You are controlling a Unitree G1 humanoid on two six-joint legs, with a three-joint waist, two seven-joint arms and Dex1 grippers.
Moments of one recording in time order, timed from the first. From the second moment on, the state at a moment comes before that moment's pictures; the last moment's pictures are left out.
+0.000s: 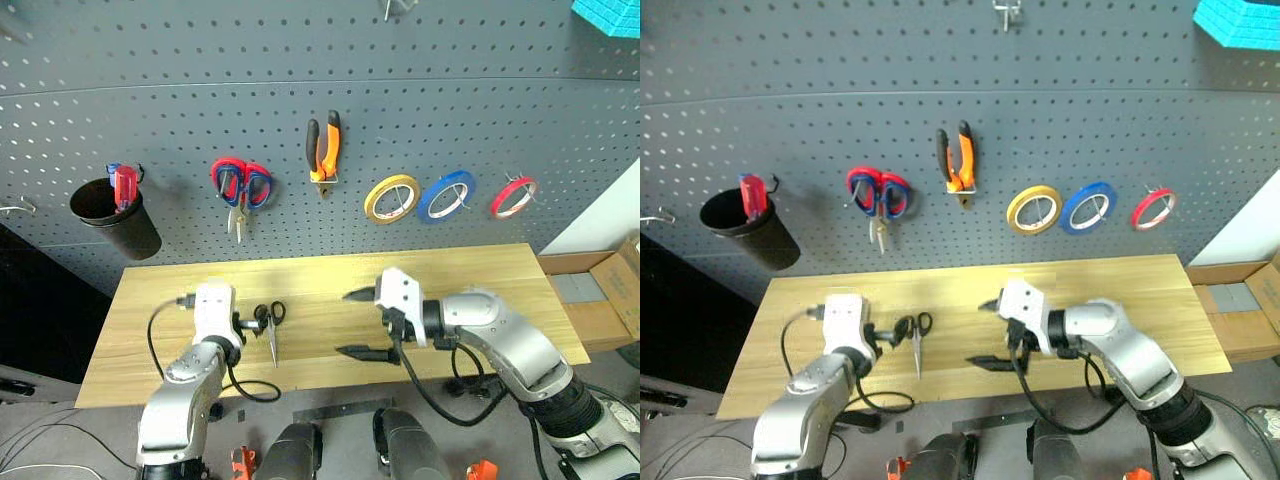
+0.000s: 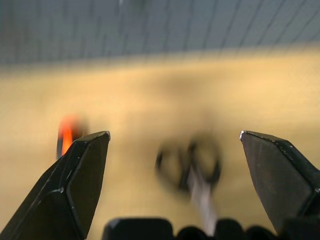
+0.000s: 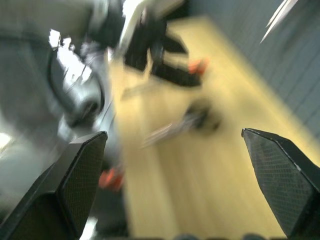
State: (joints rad) left arm 0.03 0.18 0.10 -0.35 -0.15 0.86 -0.08; right arm -0.39 -0.55 0.44 -0.36 0.25 0.60 0.89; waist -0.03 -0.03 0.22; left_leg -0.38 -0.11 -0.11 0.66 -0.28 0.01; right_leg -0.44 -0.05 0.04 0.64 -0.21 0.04
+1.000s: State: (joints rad) left arm -0.26 -0.04 0.07 0.14 0.01 0.82 0.24; right arm -0.42 -0.46 0.46 -0.30 0.14 0.55 0.87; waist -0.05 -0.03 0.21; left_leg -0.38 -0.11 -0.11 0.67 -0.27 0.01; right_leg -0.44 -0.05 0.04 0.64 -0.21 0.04
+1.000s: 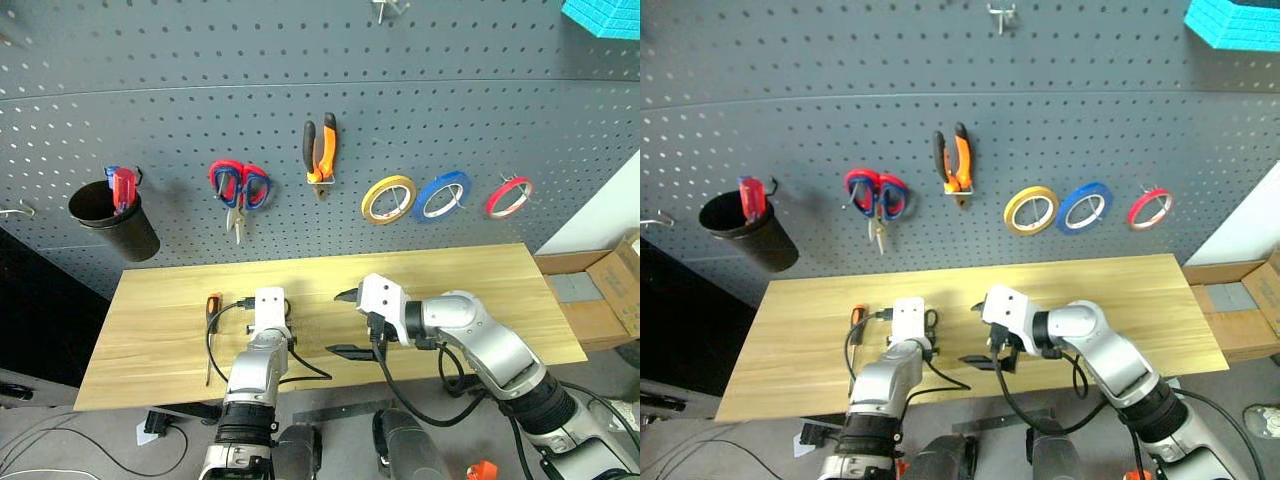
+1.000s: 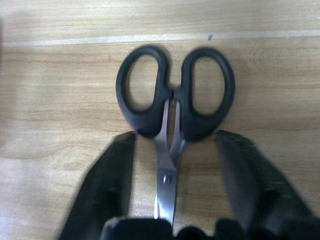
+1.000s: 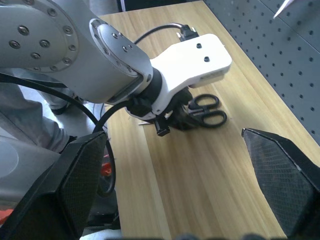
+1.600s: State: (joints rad) left arm -0.14 0.23 -0.08 -0.06 0.09 0.46 0.01; right arm -0.47 -0.40 0.36 -0.32 0.26 0.55 0.89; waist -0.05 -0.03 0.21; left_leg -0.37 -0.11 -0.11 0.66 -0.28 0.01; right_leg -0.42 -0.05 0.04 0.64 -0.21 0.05
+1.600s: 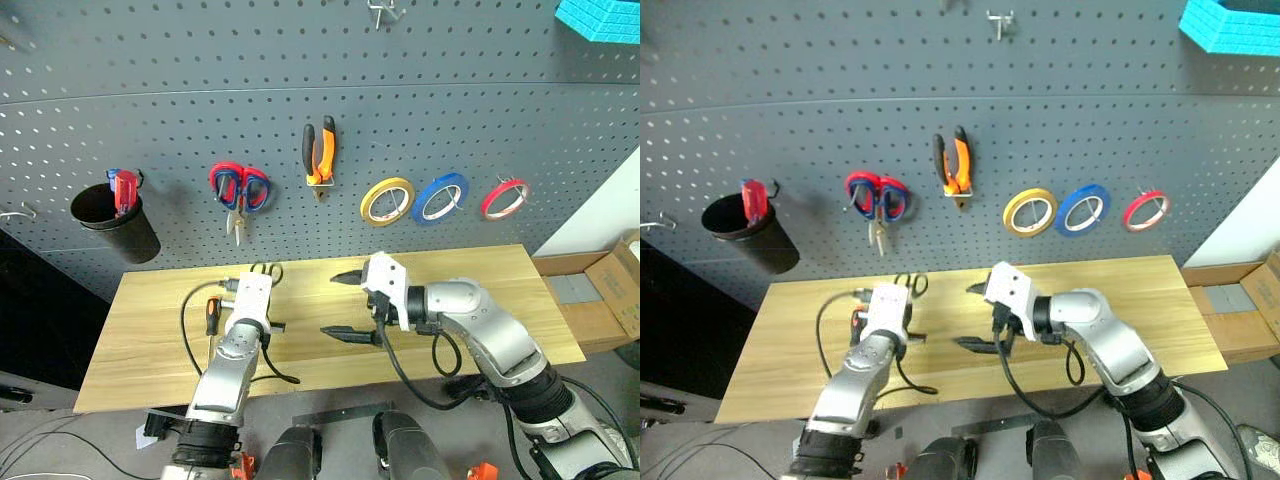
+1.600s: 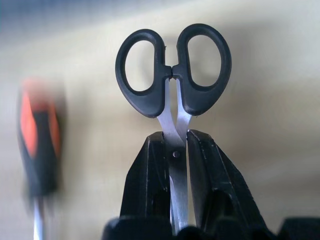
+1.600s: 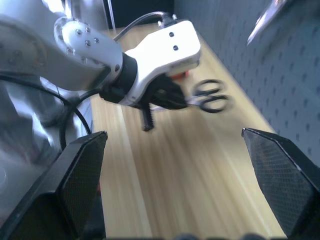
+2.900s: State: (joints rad) left arm 0.00 0.21 0.03 -0.37 0.29 0.02 0.03; right arm -0.58 -0.35 0.35 -0.26 0.29 0.45 0.93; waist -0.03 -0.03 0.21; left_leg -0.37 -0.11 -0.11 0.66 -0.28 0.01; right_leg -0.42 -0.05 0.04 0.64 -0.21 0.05
